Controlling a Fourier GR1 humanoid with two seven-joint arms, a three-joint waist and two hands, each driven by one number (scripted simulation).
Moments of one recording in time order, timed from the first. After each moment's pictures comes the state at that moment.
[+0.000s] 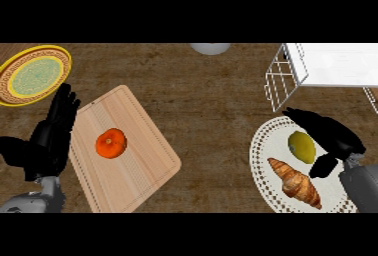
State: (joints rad) left arm -0.09 0.21 0.00 -1.68 0.04 0.21 0.16; right arm -0.26 -0.49 0.15 -1.27 0.89 0.34 -0.12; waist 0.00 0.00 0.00
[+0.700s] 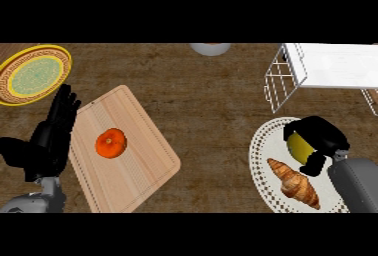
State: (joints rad) left arm -0.09 0.18 0.03 -1.67 0.02 0.18 0.16; right arm -0.33 -0.44 0.16 -1.08 1.05 0.21 -0.25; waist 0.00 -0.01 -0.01
